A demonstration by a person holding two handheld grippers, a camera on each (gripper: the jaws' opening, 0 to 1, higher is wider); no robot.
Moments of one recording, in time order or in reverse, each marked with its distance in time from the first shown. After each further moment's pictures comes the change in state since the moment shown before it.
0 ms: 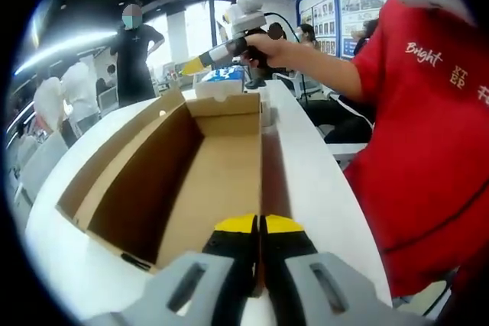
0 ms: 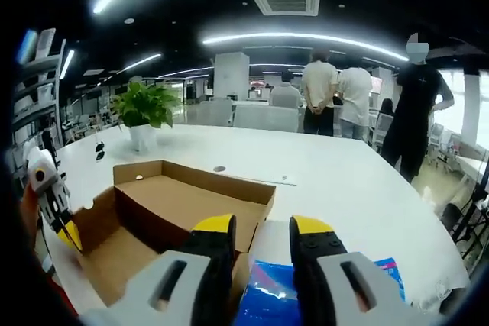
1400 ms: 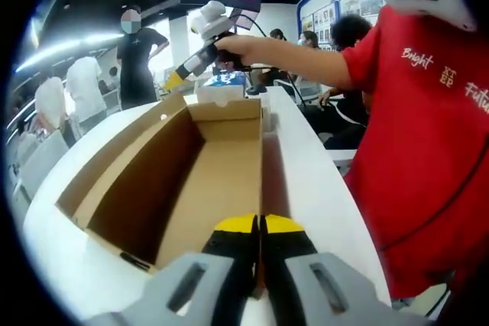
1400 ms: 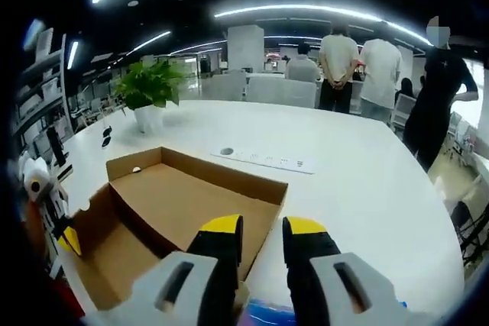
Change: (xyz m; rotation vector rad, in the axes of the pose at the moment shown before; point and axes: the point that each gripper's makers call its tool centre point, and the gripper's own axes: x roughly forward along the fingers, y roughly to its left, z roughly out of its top) left arm 0.000 -0.001 0.004 -0.016 -0.036 -0.008; right arm 0.052 0.003 0.006 -0.022 0.175 0.096
